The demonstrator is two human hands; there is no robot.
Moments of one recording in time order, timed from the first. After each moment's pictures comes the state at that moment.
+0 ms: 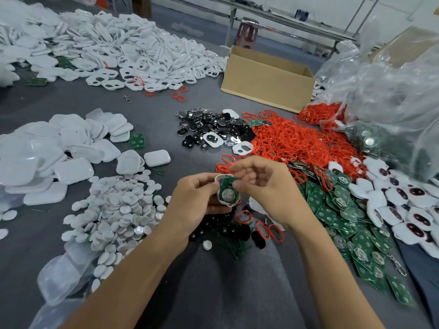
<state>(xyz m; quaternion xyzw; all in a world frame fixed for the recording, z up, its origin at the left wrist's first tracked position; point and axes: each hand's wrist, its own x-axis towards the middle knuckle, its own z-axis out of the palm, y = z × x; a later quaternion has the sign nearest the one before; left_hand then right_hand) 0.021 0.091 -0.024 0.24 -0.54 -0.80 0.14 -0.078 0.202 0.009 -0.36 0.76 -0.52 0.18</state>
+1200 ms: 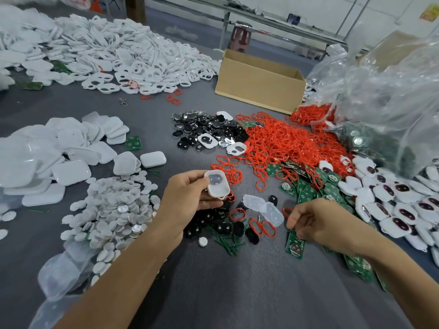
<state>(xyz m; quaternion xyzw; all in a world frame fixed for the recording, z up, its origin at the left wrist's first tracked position) 0.022 0.088 -0.024 0.26 -0.52 -0.79 0.17 -0.108 0.307 0.018 -0.33 0.91 -0.12 0.24</state>
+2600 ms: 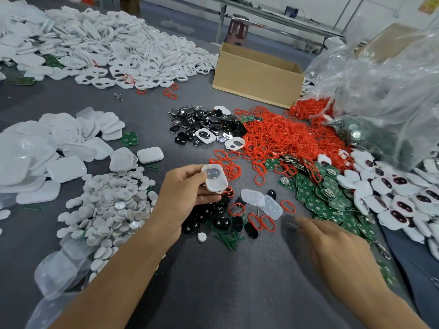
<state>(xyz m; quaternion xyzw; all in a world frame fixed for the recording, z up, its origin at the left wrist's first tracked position) 0.023 0.088 -0.023 0.26 -0.52 -0.79 0.17 -0.047 0.333 -0.008 -0.41 0.90 0.06 -0.15</state>
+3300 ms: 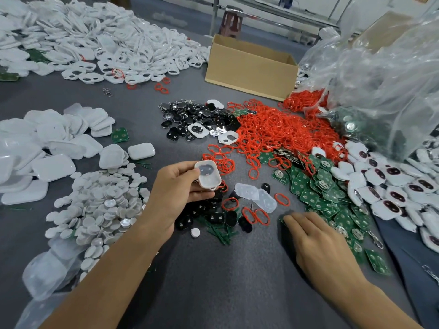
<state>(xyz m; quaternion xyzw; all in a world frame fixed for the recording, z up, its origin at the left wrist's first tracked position) 0.022 0.089 -0.028 0.26 -0.54 -0.78 0.17 -0.051 0.335 -0.033 -0.46 0.86 0.06 -0.20</state>
